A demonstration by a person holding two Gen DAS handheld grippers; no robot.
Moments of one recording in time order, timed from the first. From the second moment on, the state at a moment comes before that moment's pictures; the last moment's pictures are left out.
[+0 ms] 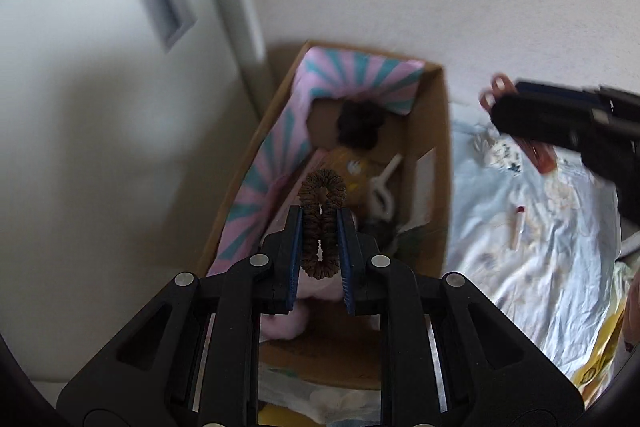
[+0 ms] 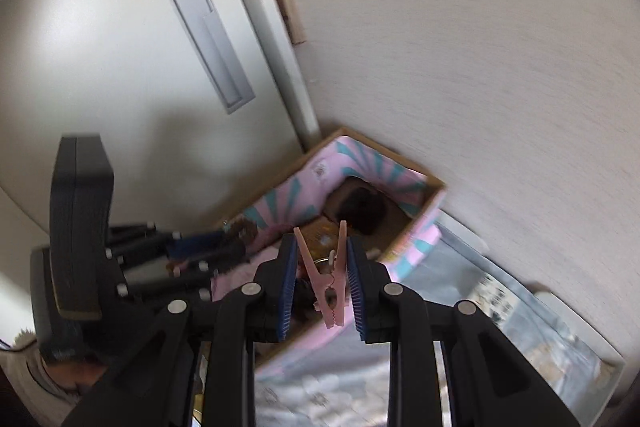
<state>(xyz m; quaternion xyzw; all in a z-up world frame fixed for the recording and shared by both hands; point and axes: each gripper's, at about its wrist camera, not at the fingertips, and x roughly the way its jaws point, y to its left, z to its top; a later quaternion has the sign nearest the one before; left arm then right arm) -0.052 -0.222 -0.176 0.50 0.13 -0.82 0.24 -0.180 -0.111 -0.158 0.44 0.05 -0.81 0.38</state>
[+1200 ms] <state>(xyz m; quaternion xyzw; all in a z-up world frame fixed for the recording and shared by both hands) -0.023 -0.239 -0.130 0.40 0.23 -0.86 0.21 -0.199 -0.061 -0.104 0.42 0.00 -0.87 0.27</state>
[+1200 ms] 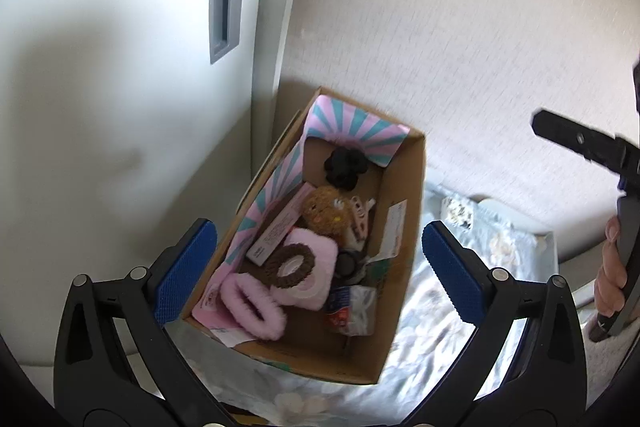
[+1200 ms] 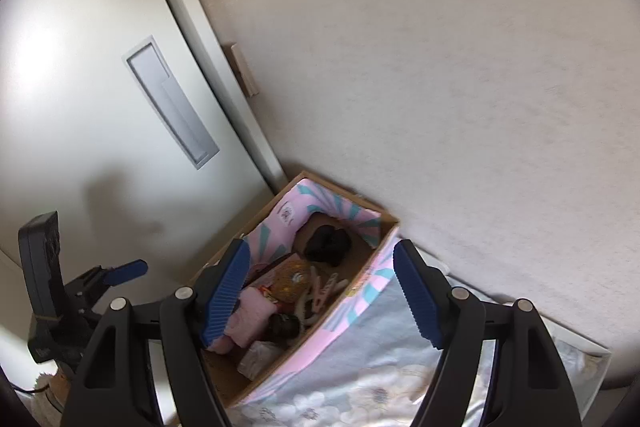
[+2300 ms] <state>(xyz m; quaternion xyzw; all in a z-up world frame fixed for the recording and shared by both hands) -0.176 -0.061 -0.226 0.52 0.09 -0.85 0.06 -0.181 0.101 -0.201 0.49 -0.06 -0.86 0.11</state>
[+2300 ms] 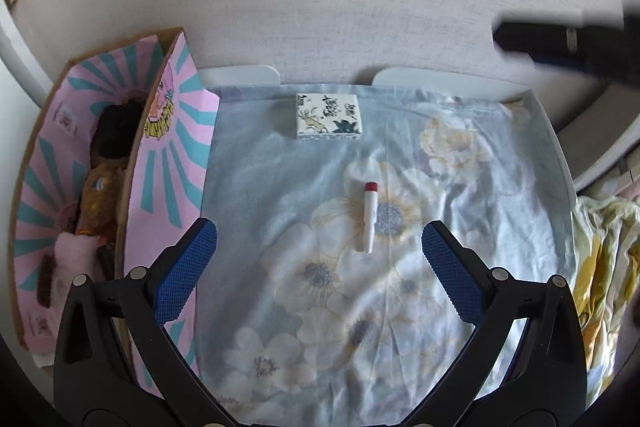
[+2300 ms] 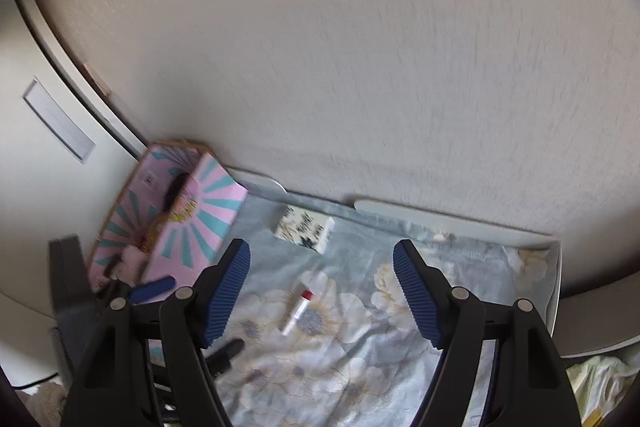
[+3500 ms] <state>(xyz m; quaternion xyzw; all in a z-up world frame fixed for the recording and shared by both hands) -0.310 -0.084 -0.303 0.58 0.07 -0.81 0.05 -0.146 0.043 -0.322 0.49 -0.08 -0.87 0.01</state>
